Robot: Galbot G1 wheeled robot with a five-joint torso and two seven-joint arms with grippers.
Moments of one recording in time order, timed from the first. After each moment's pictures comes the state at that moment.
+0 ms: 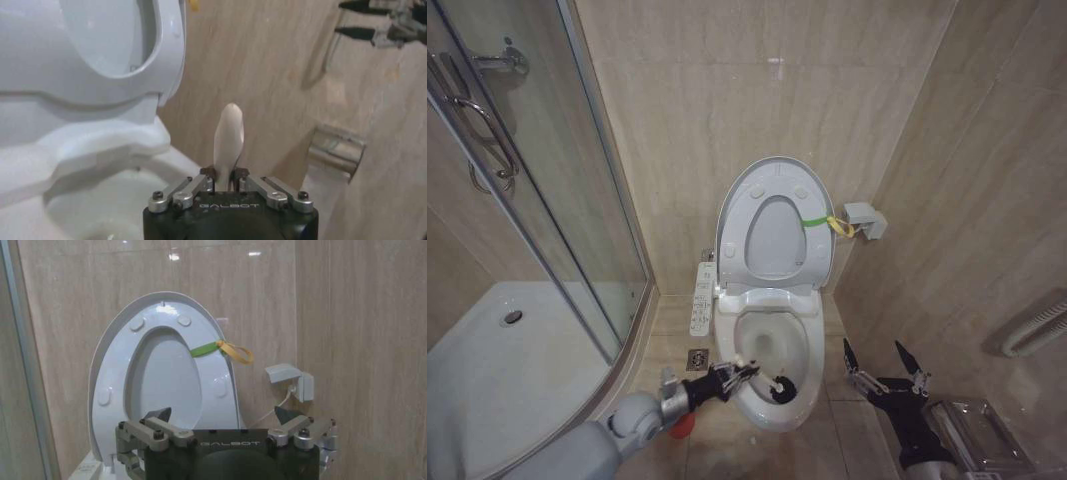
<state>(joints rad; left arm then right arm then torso) 0.77 -0.83 0.46 -1.54 -0.79 -0.20 0.48 -1.91 1.61 0.70 2.39 0.19 0.09 -0.10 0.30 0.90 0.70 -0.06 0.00</state>
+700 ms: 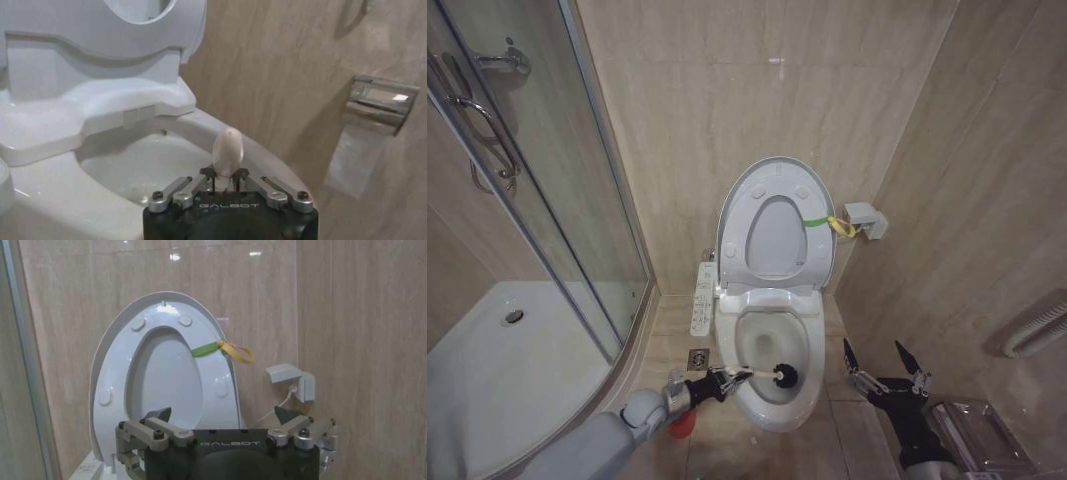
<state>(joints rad) 0.66 -1.00 0.53 -1.22 -0.69 -0.25 0.49 -1.91 1.61 0.70 2.39 0.19 0.09 -0.10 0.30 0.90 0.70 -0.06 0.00</state>
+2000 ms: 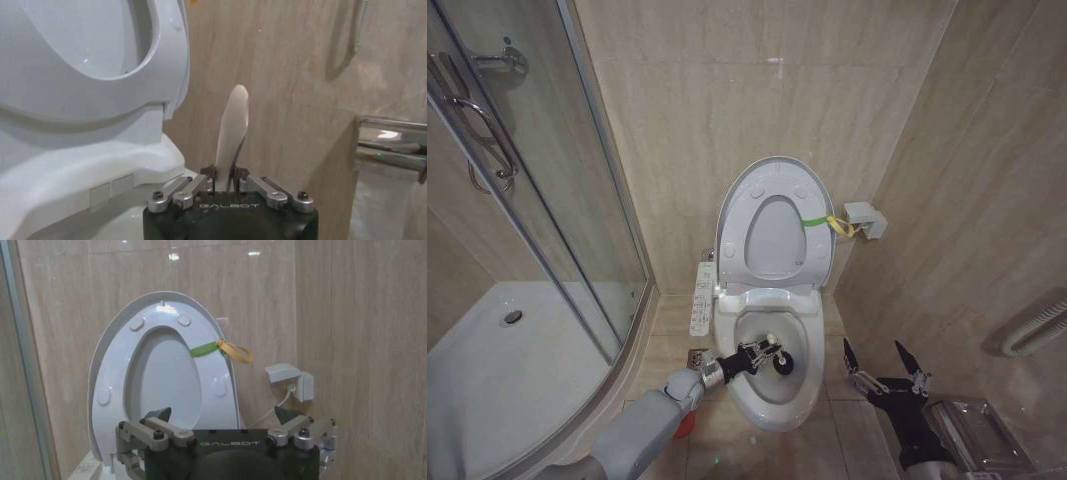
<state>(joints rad) 0.60 -1.25 0.45 -0.99 -0.64 -0.43 0.59 -1.91 1.61 0.70 2.39 0.19 0.09 -0.10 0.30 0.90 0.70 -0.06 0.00</state>
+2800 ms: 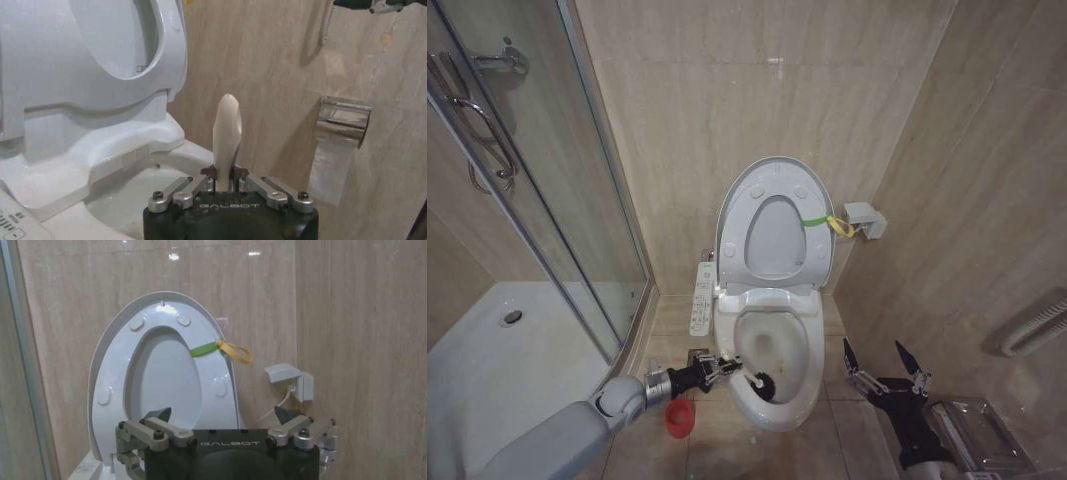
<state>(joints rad) 0.65 -0.84 0.49 -1.38 -0.74 -0.30 0.60 -1.91 1.61 0.70 2.39 0.19 0.09 -0.10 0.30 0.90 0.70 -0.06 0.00</state>
